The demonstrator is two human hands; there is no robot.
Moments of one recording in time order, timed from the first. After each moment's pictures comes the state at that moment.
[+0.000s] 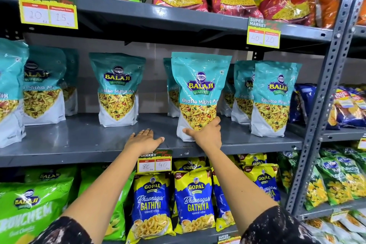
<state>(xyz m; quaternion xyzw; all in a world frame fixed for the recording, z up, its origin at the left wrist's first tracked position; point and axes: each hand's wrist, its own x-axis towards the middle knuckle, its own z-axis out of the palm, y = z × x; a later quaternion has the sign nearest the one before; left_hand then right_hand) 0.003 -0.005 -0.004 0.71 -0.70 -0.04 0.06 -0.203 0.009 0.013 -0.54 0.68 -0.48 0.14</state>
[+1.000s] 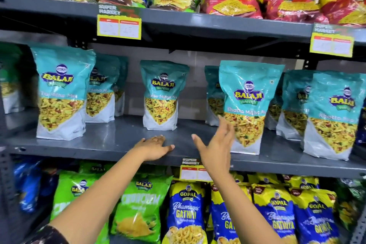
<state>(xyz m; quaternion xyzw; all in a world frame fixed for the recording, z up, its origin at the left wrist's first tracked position) 0.096 0.032 0.004 0.72 -0.69 -0.05 0.05 -0.103 0.046 -0.004 -0.65 0.49 -0.58 0.00</state>
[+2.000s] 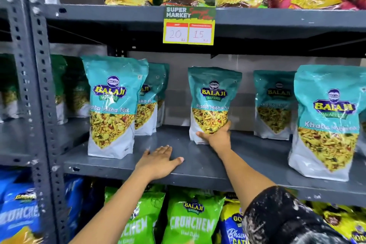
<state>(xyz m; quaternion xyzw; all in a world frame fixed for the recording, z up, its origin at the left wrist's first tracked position) 0.245 0.046 0.000 0.74 -0.66 -0.04 0.07 0.075 -0.095 0.014 -0.60 0.56 -0.50 0.26</state>
